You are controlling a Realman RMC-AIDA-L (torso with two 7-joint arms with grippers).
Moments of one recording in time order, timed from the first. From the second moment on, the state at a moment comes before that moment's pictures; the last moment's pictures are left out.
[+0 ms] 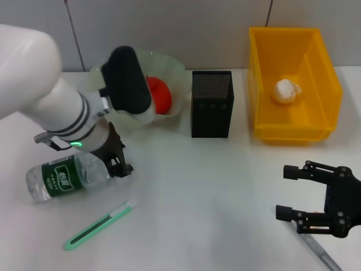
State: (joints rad) left arm -0.75 -2.08 1.57 1.05 2.73 1.21 -2.22; right arm 0.20 2.08 -0.92 -0.96 -1.72 -1.71 1.33
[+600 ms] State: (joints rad) left arm -0.45 -2.07 1.18 1.38 2.35 1.31 -2.10; right arm 0.24 2.08 -0.92 -0.96 -1.71 -1.71 1.33
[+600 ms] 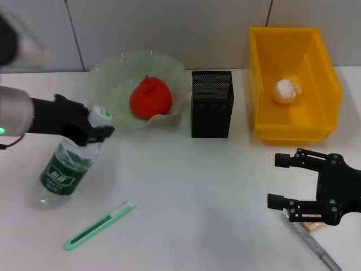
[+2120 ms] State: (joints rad) left arm -0.38 -2.07 0.91 0.83 1.58 1.20 -1.37; right arm 0.27 2.08 -0.92 -0.91 -1.70 -1.71 1.33
